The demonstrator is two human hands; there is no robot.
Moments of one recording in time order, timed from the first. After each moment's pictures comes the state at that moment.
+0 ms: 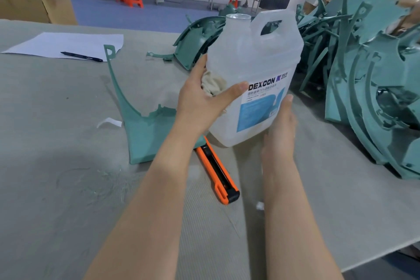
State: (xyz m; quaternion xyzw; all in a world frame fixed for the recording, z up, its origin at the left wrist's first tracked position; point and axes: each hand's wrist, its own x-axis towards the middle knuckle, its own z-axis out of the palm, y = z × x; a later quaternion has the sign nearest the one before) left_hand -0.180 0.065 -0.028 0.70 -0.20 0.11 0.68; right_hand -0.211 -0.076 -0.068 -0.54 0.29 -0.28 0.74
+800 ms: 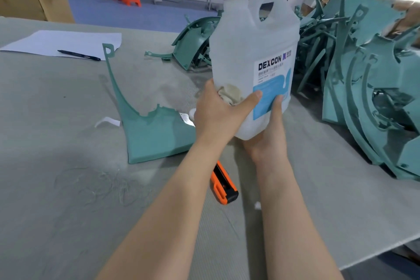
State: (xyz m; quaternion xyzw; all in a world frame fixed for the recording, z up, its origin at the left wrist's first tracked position) left_hand -0.190 0.027 -0.042 0.75 -0.08 0.10 0.65; right_hand -0.214 -0.063 -0.067 -0.37 0.11 -0.15 0.91
